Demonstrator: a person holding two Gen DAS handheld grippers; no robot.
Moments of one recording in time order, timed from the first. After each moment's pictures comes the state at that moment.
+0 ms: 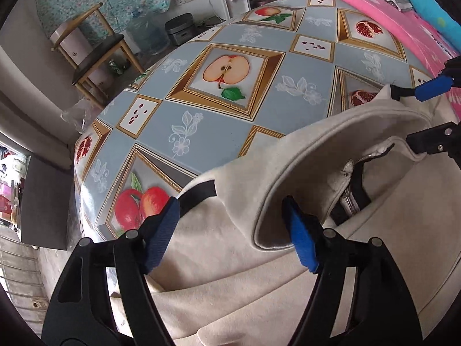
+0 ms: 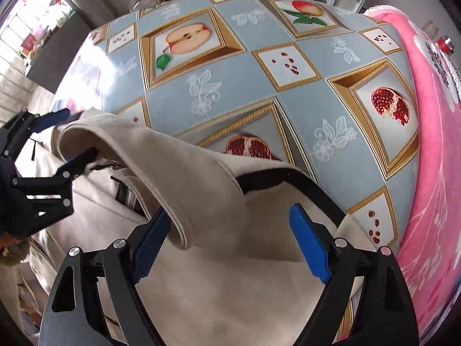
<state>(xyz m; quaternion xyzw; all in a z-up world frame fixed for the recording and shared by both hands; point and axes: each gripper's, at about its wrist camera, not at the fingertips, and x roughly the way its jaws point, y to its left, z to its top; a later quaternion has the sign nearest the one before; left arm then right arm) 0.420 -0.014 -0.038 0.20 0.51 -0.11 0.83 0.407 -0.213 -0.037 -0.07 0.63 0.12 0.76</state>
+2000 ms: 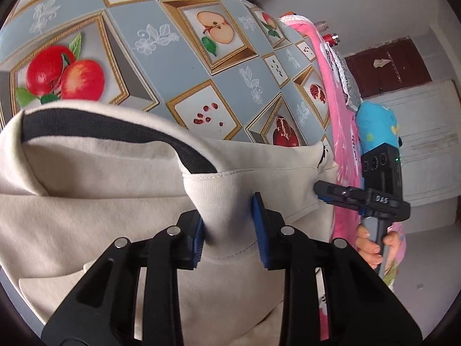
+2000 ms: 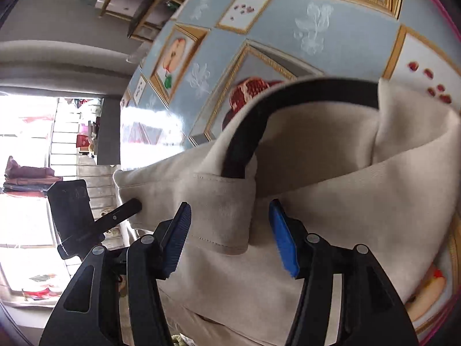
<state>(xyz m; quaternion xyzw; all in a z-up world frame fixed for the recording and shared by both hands) 0.405 0.049 -0.064 -0.26 0.59 -0.25 0.72 0.371 -0.282 -0.068 0.30 0.63 0.17 0.70</state>
